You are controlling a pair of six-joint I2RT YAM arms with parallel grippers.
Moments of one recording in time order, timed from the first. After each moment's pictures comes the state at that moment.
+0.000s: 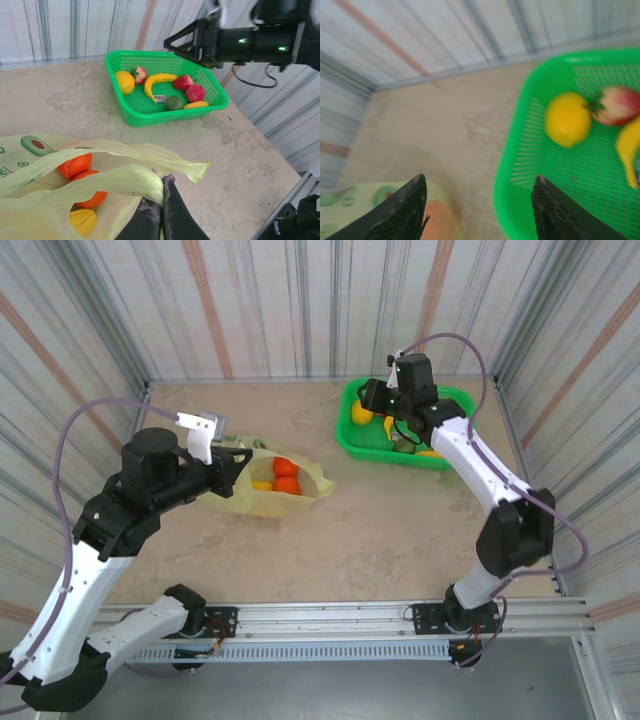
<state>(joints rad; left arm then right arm) -0.54 0.88 1.30 -0.81 0.19 -0.29 0.35 1.67 1.52 -0.43 -0.12 0.52</state>
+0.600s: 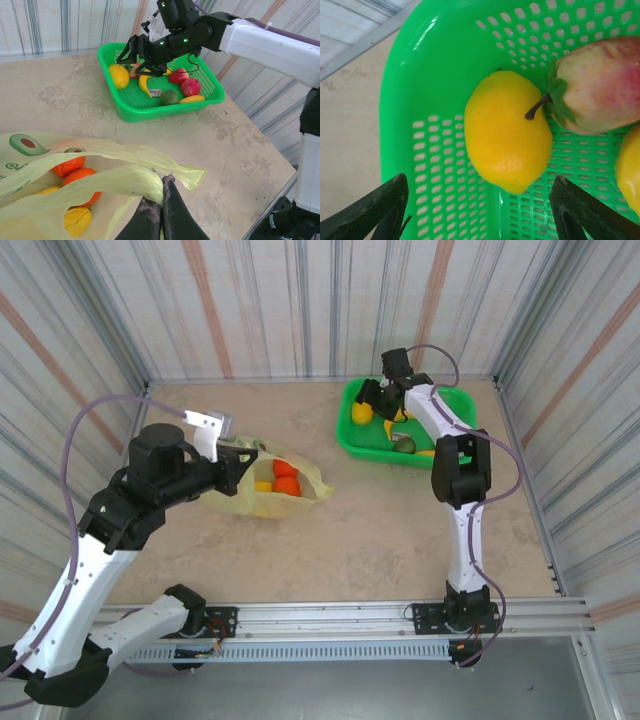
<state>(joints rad) -0.54 0.91 1.31 -0.81 0.23 -0.28 0.25 2.31 2.05 -0.66 -0.21 0.66</state>
